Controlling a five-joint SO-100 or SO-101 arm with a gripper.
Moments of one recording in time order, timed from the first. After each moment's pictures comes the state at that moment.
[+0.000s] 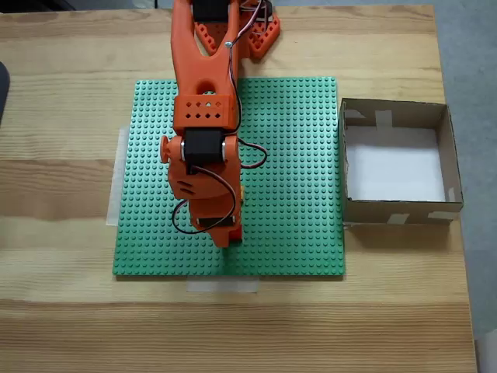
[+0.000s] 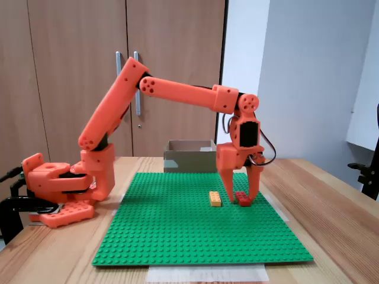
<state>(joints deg) -0.6 56.6 64.2 76.1 -3.7</state>
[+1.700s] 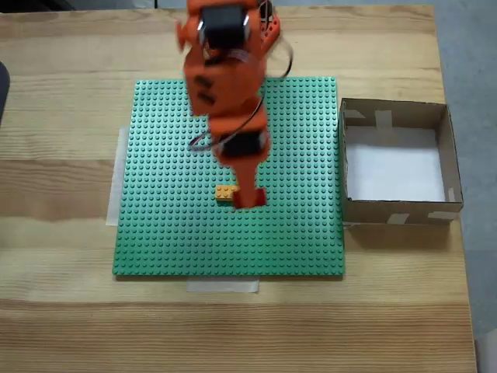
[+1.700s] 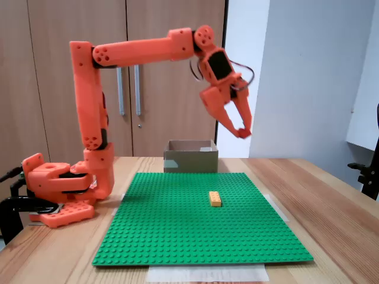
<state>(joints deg) -9.8 93.8 79.3 69.1 -3.0</state>
